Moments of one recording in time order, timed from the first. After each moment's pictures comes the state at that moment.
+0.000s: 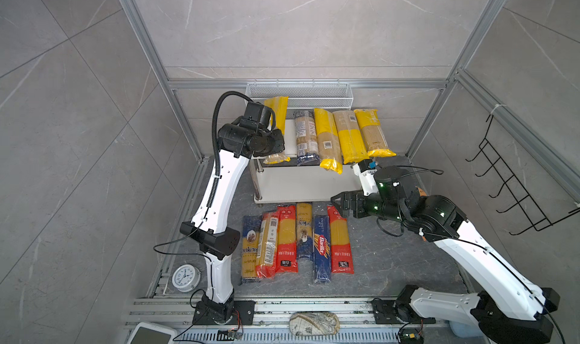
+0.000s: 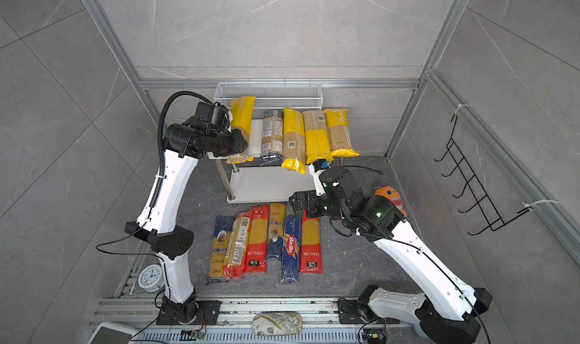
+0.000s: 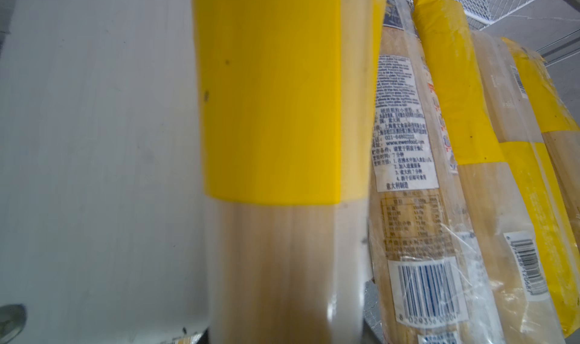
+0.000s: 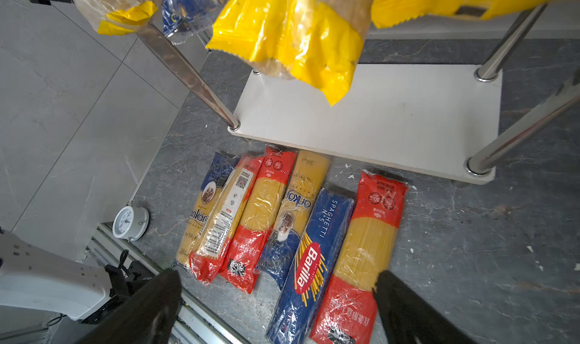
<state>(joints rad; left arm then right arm) -0.44 1.97 2.60 -1.35 0.04 -0.50 0.75 1.18 1.51 -0.97 0.06 0.46</state>
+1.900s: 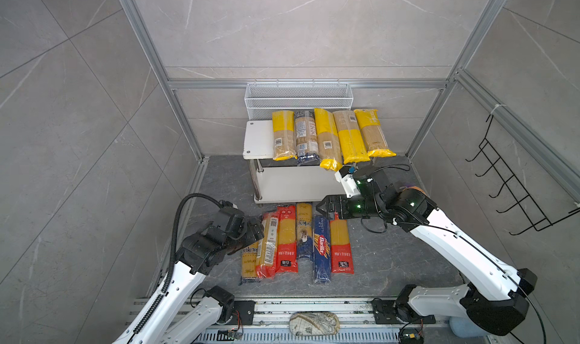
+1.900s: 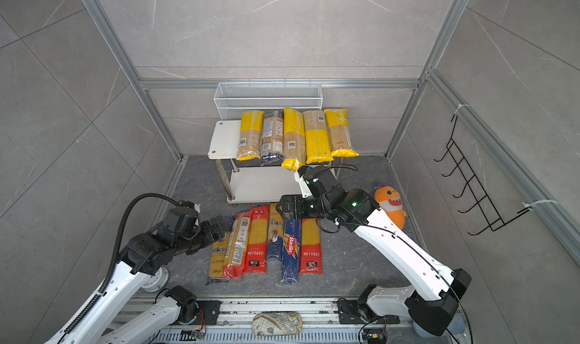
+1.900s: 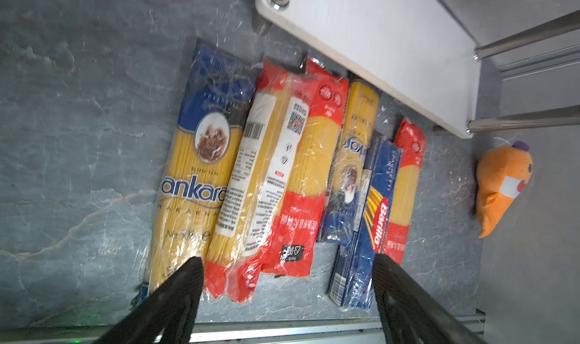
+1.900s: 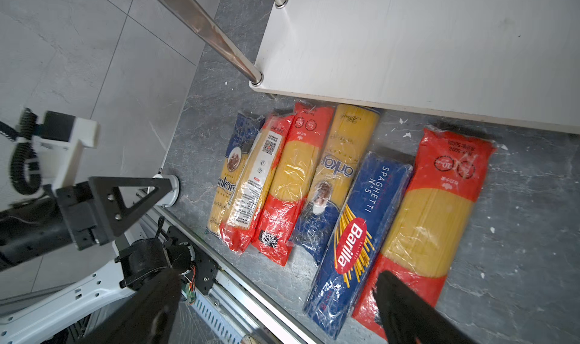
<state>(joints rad) -0.55 0.79 0.89 -1.02 -0.04 -0.89 0.75 1.29 1.48 -0.94 -0.16 0.56</state>
